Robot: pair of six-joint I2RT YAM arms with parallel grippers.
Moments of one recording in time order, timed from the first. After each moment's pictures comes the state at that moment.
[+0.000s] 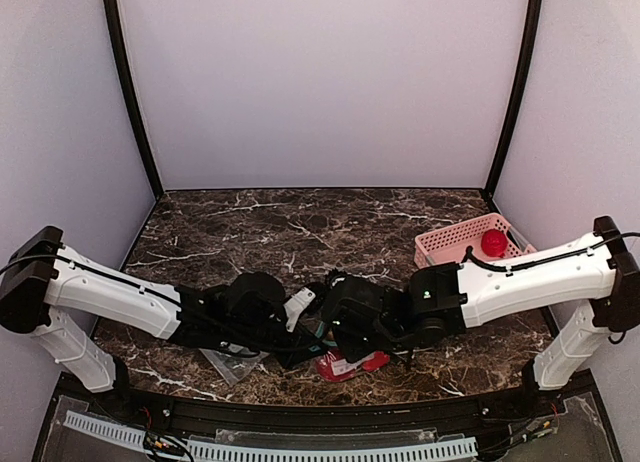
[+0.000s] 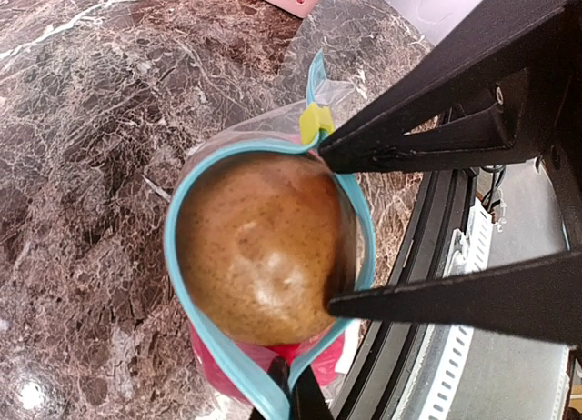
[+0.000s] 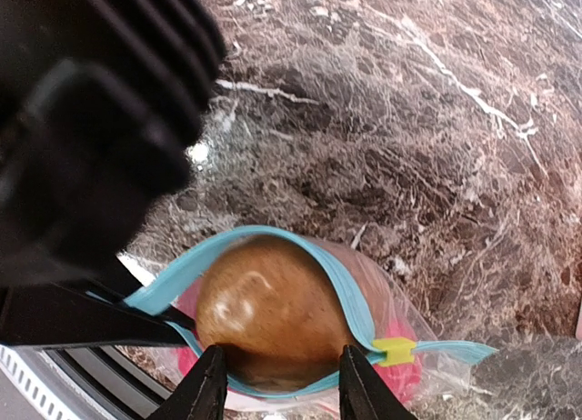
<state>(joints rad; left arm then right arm) -1.18 1.52 0.75 0.09 0.17 -0.46 1.38 1.61 1.18 -0.69 0.43 0.72</state>
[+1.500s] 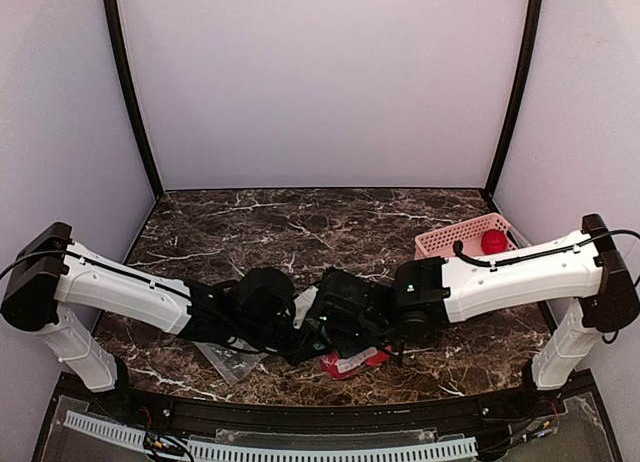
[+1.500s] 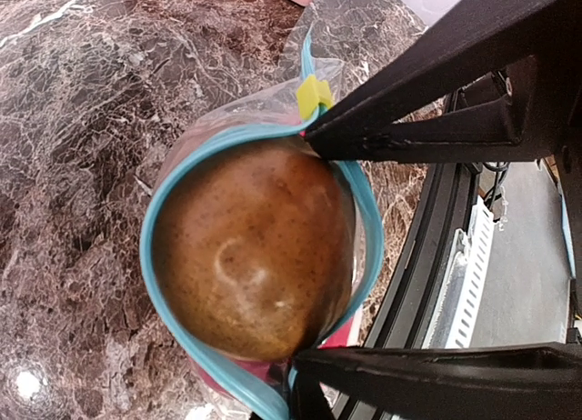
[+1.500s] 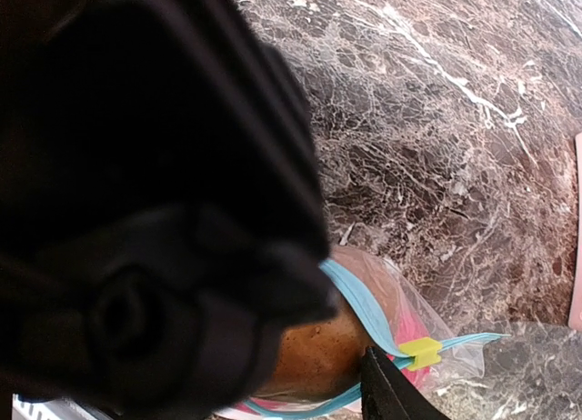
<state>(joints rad) -1.17 1.57 0.82 0.05 0.21 -0.46 1.37 1.68 1.28 -0.78 0.44 0.76</state>
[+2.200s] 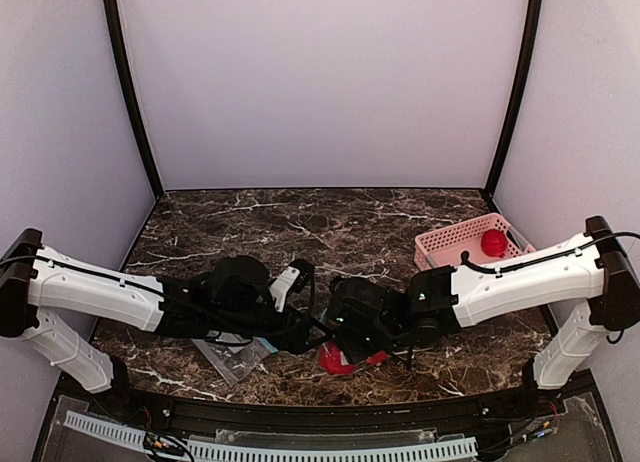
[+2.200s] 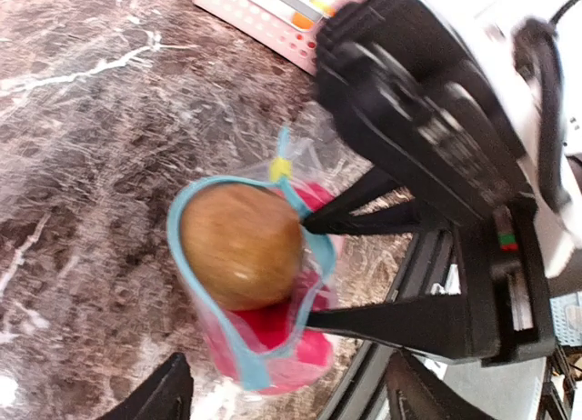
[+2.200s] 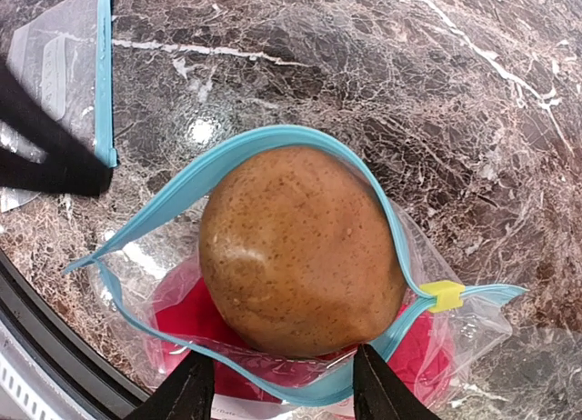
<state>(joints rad) -1.14 1.42 0.75 0.08 0.11 -0.56 1.33 1.62 1.11 -0.60 0.35 0.71</state>
